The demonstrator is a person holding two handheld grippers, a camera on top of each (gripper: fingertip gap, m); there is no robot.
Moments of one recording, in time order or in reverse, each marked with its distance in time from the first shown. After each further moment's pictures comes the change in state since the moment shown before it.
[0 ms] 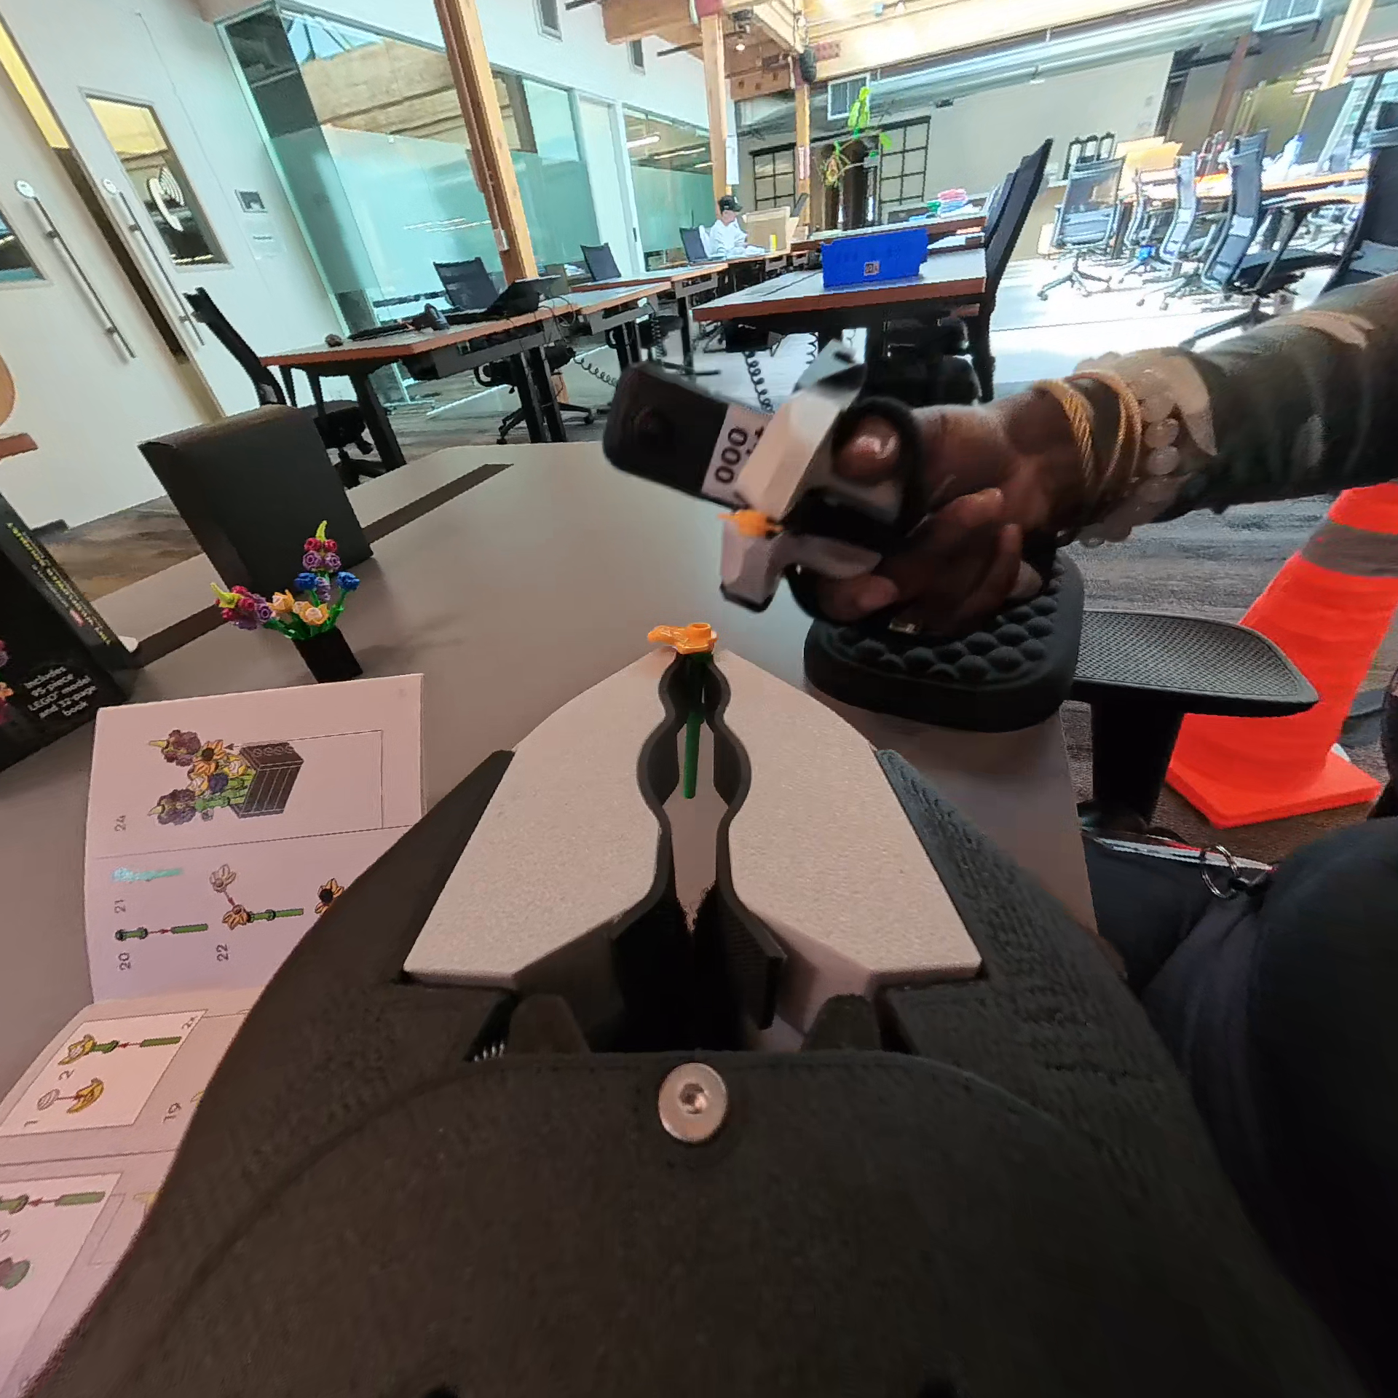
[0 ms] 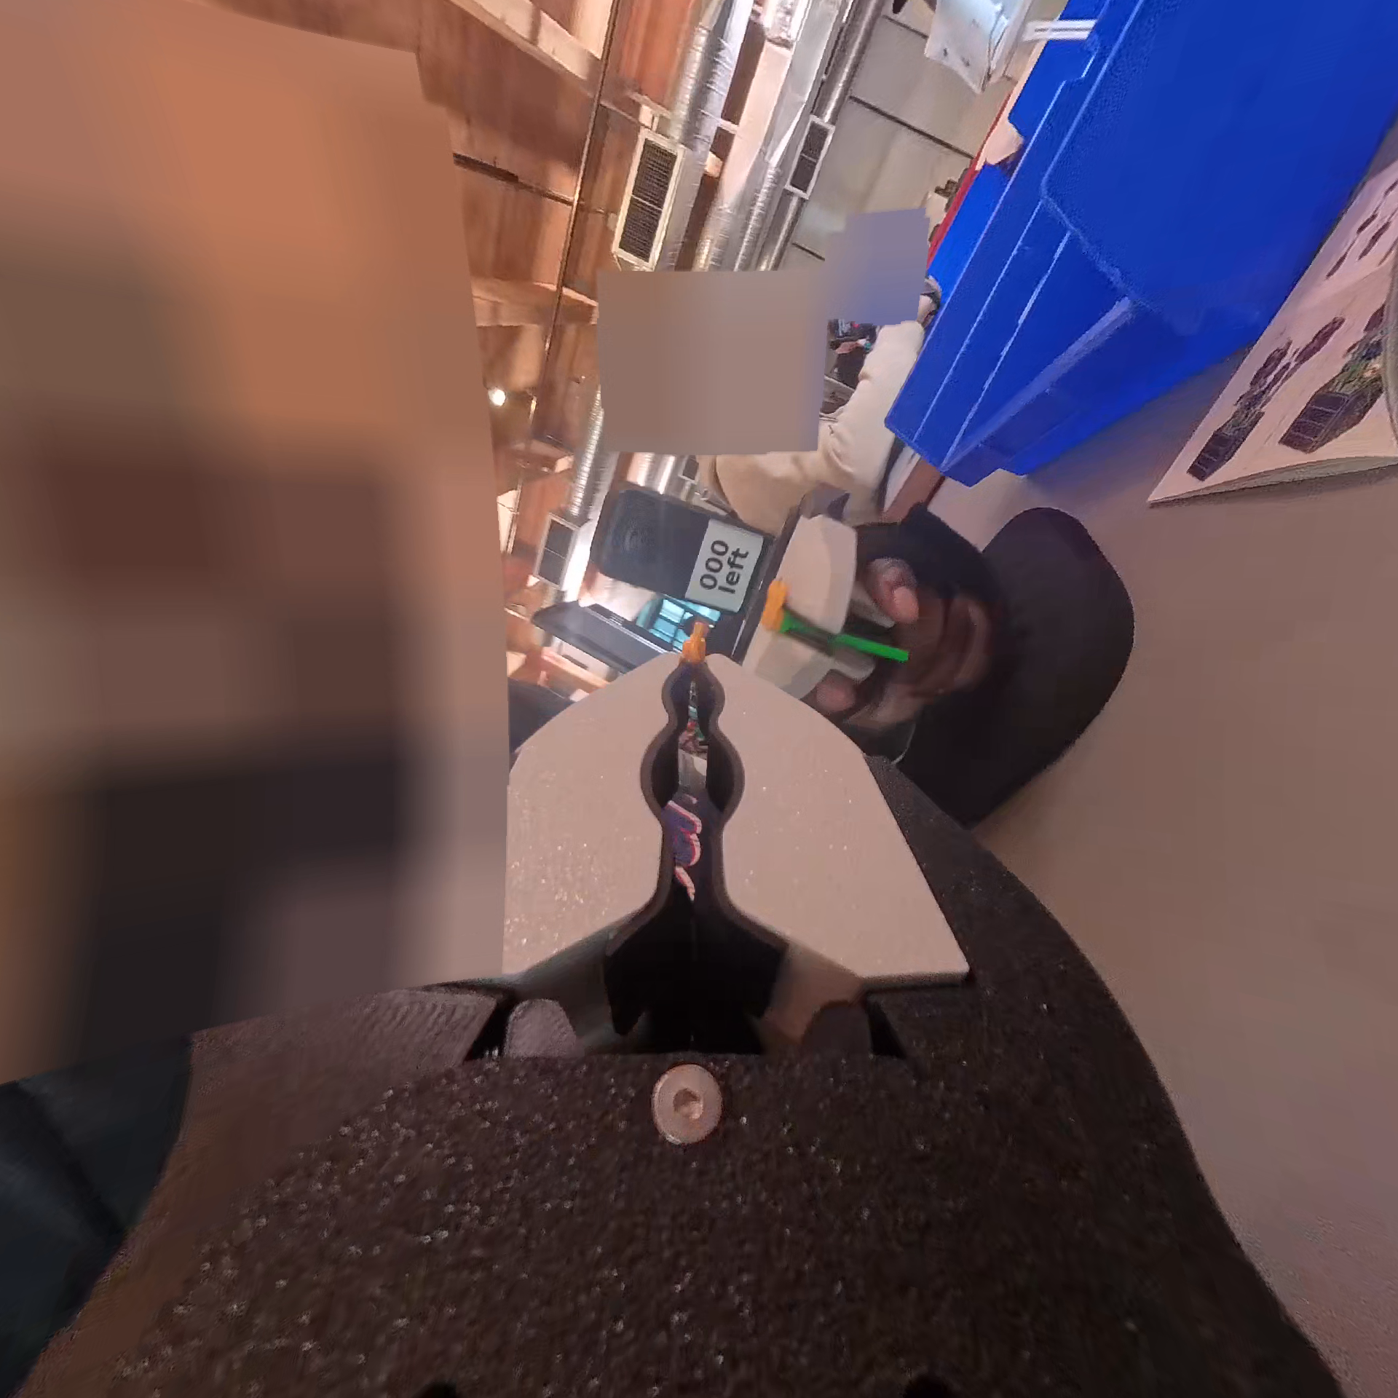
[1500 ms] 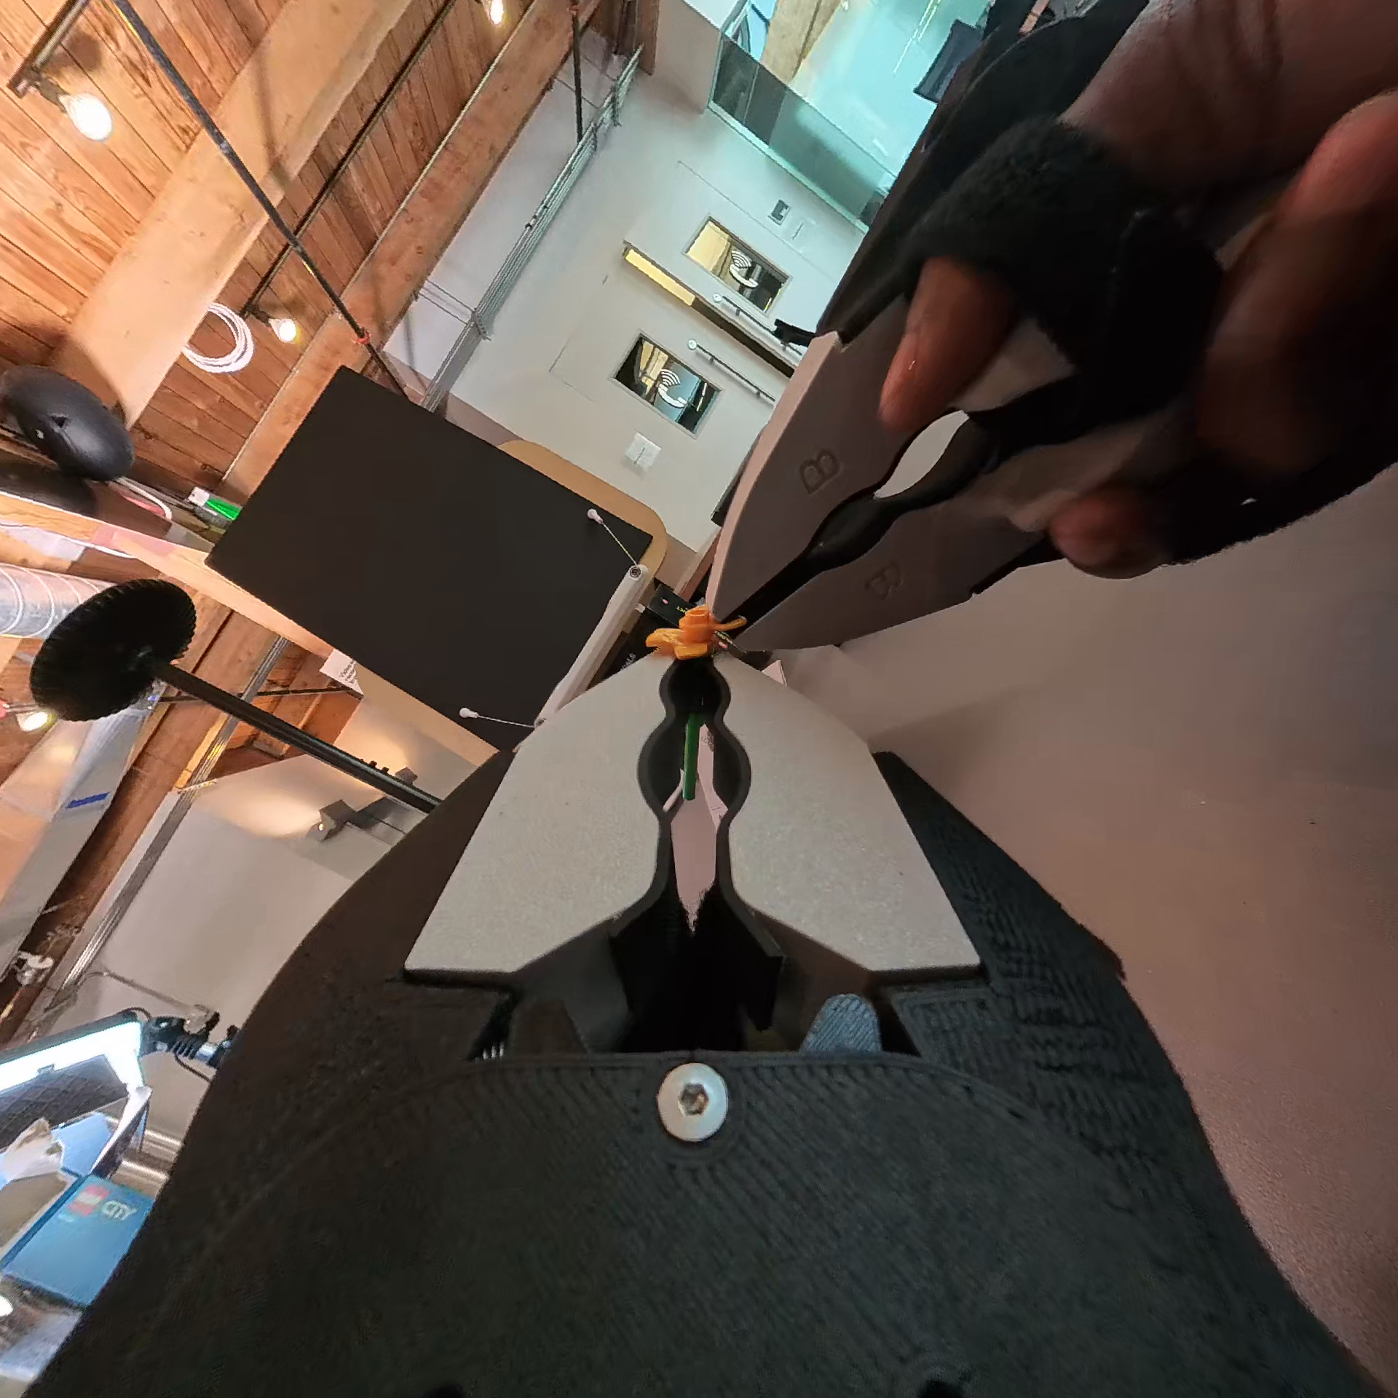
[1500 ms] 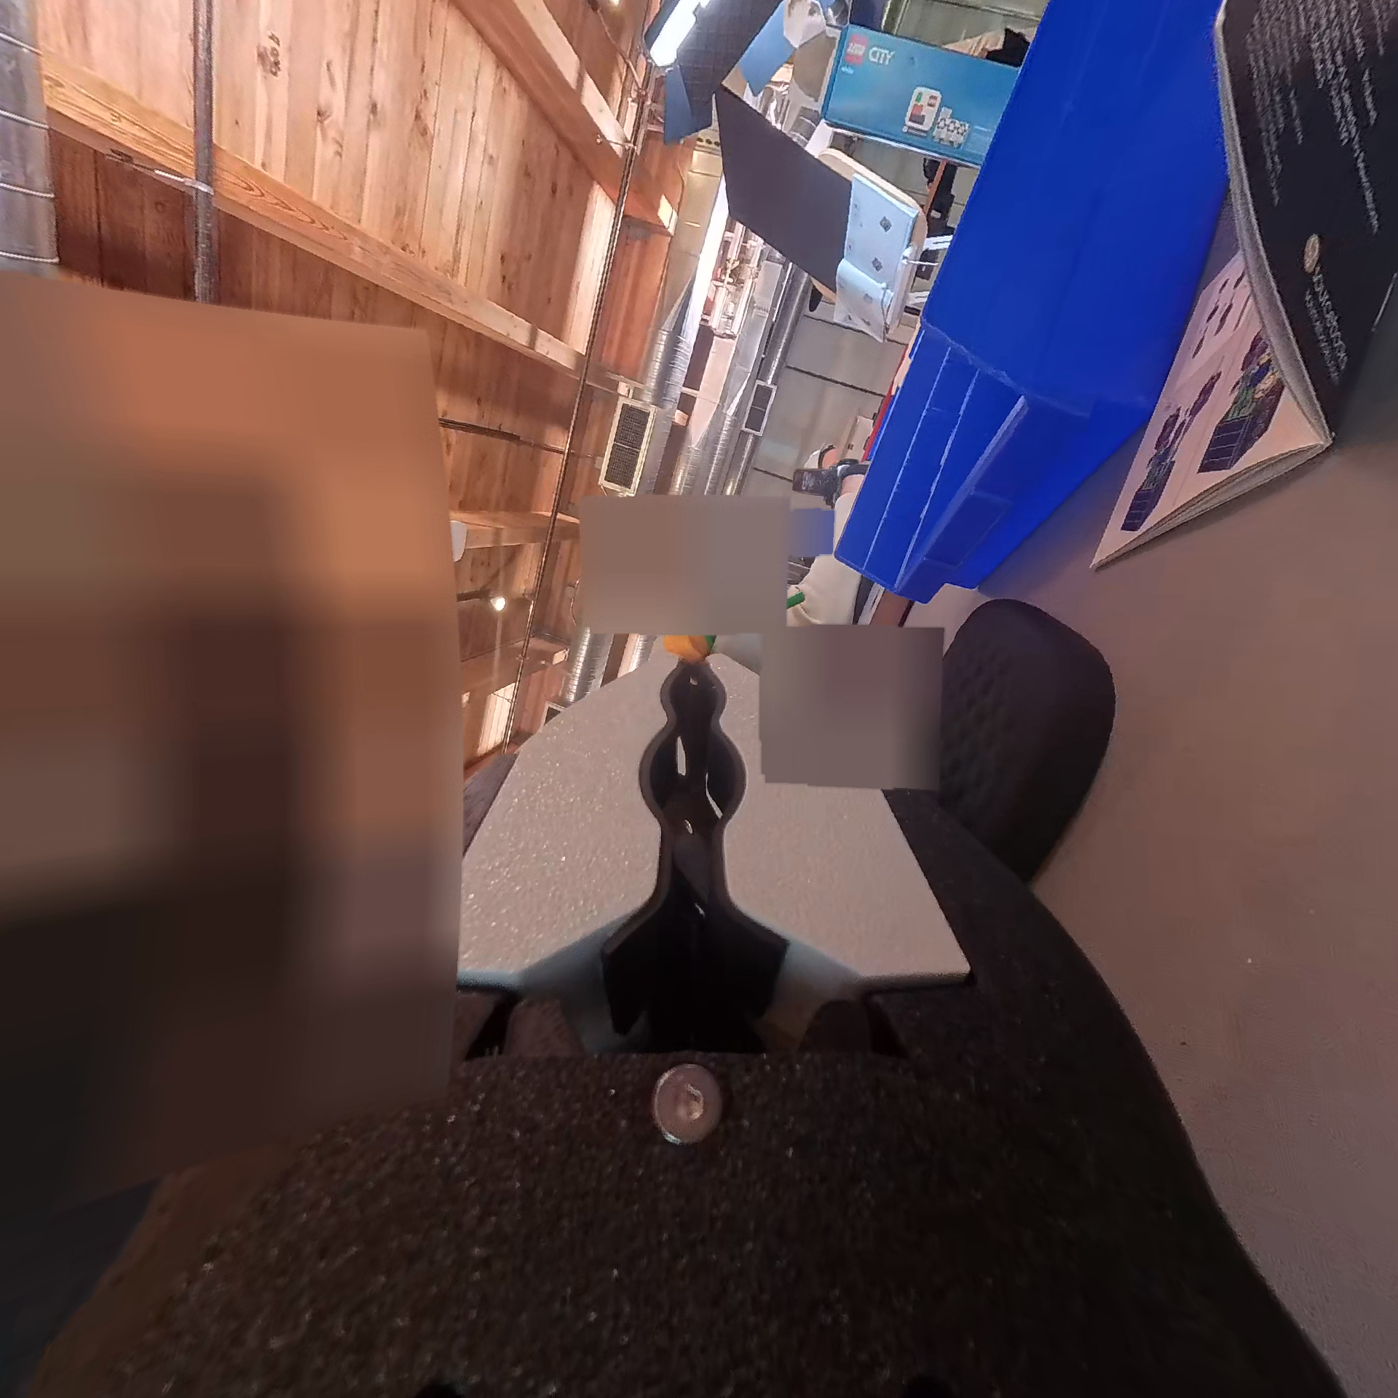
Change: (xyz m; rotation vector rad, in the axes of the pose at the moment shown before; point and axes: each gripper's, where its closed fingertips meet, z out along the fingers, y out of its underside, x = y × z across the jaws) left arm -0.030 -0.013 -0.008 -0.200 -0.704 0.890; right arm 0.020 -0.004 0.021 0.296 0.045 0.065
